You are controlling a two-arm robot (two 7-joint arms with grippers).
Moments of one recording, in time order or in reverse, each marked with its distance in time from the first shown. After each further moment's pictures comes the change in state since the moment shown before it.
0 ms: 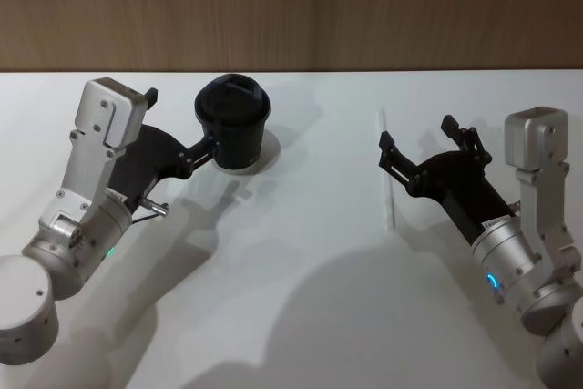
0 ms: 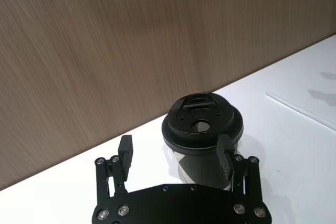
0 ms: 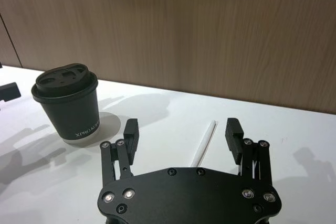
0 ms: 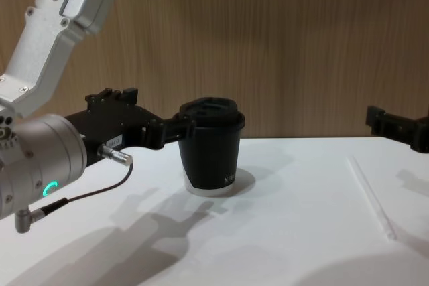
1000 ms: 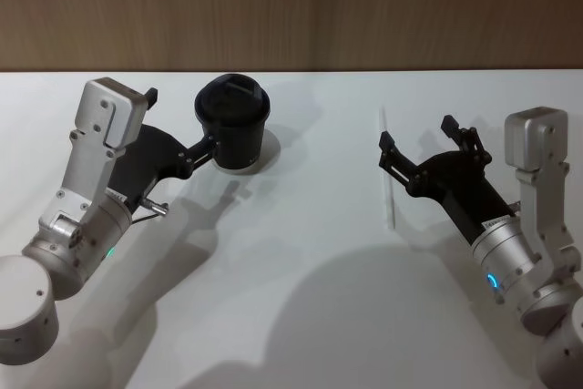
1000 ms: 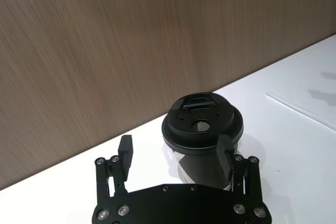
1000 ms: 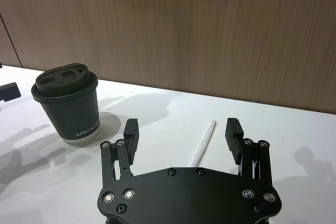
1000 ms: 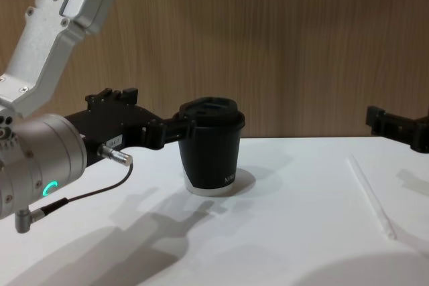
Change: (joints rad) left arm 0.000 0.000 0.000 0.000 0.000 0.000 0.000; right arm 0.000 0.000 0.000 0.000 0.000 0.000 0.000
